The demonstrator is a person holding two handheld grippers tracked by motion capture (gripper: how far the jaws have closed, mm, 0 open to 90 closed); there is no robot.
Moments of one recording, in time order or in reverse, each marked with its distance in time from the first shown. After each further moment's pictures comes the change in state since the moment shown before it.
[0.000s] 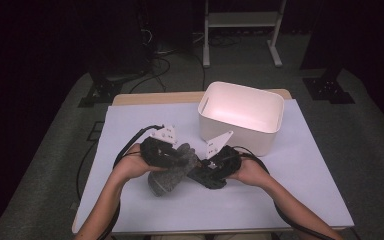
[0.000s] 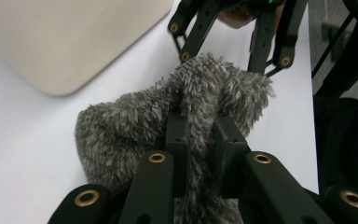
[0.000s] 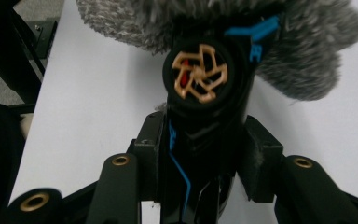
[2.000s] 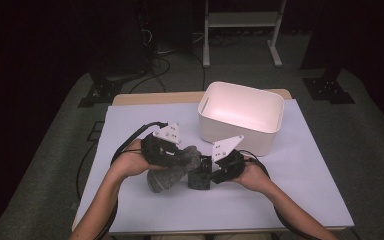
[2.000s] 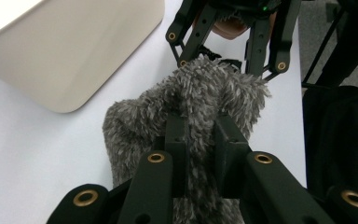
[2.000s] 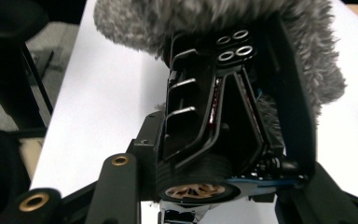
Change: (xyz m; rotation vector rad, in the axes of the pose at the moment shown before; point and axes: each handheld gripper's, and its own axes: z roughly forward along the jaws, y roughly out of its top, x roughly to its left) left arm -0.013 0.019 -0.014 0.019 0.009 0.061; right arm 0.015 -0.004 -0.013 -0.144 -0.045 -0.037
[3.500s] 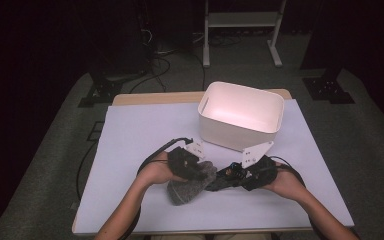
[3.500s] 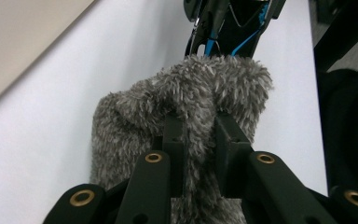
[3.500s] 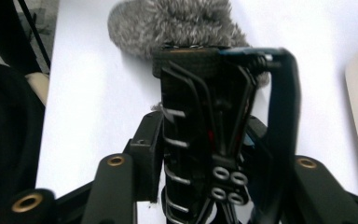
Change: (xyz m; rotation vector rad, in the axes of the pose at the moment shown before) left arm -0.003 -0.003 0.088 0.111 -0.103 -0.005; right arm 0.007 -0.052 -0.059 0.152 -0.048 0.064
